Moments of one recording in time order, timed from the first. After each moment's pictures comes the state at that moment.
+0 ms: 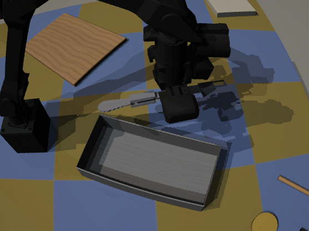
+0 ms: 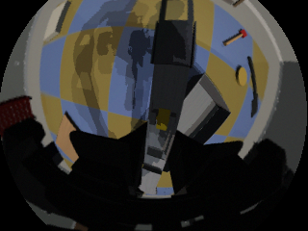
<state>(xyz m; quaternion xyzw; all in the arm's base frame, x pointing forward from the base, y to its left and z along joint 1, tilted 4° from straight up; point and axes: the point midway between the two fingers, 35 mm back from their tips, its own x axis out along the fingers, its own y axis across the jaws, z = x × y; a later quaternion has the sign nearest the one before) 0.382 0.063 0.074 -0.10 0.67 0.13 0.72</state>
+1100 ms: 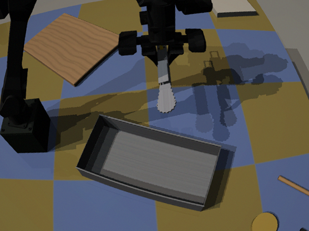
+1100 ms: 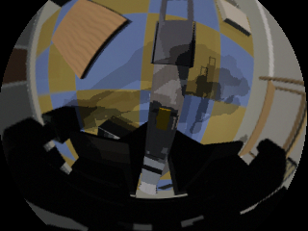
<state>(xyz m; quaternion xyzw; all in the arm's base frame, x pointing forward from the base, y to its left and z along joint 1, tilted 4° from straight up) 0.353 0.157 0.095 -0.54 0.43 0.53 0.49</state>
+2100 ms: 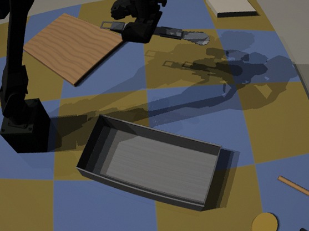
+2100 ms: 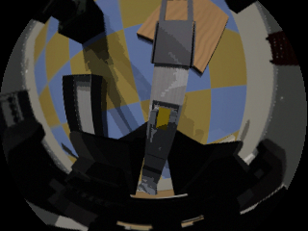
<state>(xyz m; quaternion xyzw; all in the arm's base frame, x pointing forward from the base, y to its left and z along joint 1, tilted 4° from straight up) 0.307 0.232 0.114 -0.72 0.02 0.69 0.07</state>
